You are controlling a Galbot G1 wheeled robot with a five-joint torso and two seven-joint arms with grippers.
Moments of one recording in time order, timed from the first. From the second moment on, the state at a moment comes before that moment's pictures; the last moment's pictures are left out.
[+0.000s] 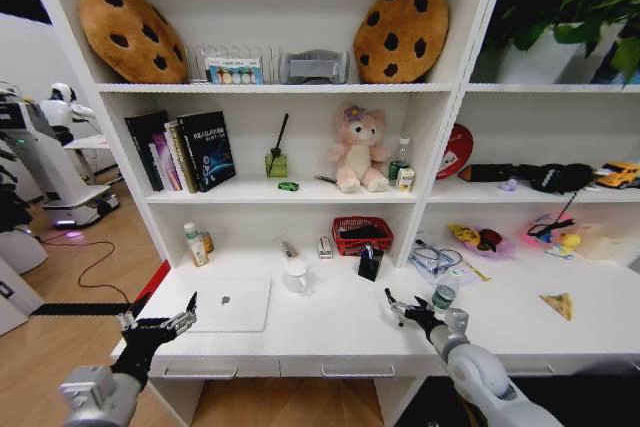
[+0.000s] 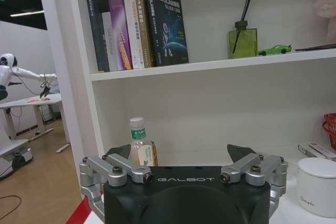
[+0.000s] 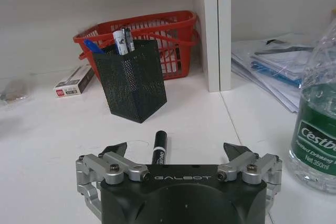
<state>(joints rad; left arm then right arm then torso) 1.95 -1.12 -0.87 -2.50 -0.48 0.24 -0.23 -1.32 0.94 0.44 1.76 0.79 -0.31 0.13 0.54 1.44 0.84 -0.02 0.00</state>
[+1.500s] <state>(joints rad) 1.95 -1.12 -0.87 -2.50 -0.48 0.24 -0.23 -1.21 0.94 0.36 1.73 0.75 -0.31 0.13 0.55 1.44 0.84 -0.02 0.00</state>
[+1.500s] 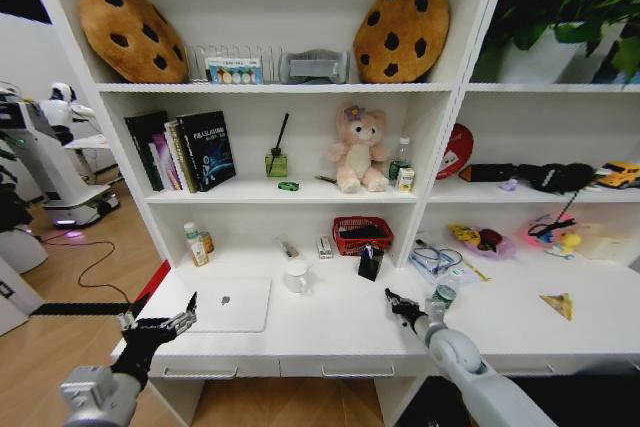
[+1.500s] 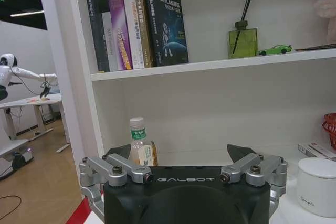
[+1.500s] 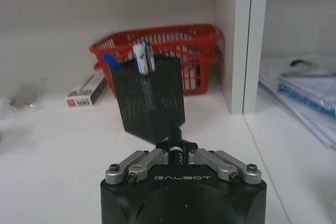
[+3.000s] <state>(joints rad) 1.95 -1.12 -0.87 -2.50 -0.48 0.24 -0.23 -0.73 1.19 0.22 1.09 0.37 0.51 -0.11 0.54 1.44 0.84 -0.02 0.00</state>
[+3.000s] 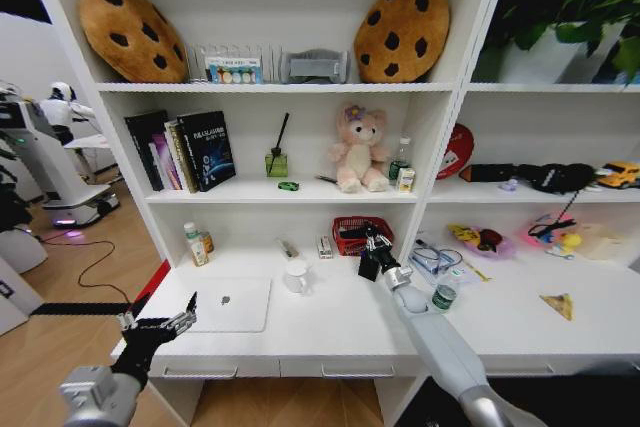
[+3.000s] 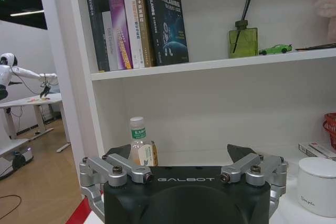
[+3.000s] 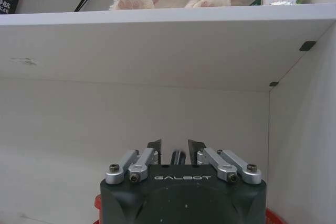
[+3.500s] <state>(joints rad) 1.95 -1.12 -0.87 -2.50 -0.48 0.24 -0.23 -1.13 0.96 0.36 1.76 0.51 0.13 0.07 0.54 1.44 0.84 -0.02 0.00</state>
